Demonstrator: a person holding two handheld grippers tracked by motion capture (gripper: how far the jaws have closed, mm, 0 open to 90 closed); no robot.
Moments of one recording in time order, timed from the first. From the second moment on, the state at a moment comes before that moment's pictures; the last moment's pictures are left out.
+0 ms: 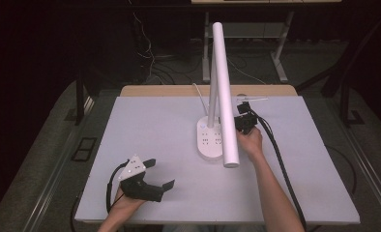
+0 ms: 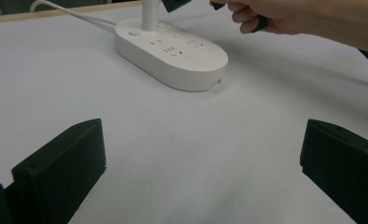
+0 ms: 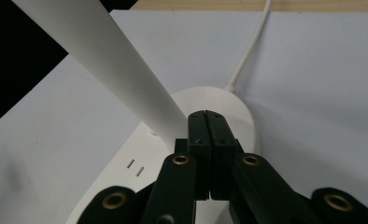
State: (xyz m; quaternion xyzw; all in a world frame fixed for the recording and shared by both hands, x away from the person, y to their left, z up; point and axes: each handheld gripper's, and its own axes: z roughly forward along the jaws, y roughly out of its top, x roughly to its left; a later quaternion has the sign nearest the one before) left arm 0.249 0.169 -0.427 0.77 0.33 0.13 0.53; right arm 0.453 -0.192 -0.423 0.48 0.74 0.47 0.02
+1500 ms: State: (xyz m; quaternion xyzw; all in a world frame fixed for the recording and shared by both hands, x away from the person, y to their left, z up) left arm 0.248 0.169 -0.427 0.77 0.33 0.13 0.52; right arm 0.437 -0.198 -0.419 0.47 0.74 0.49 0.04
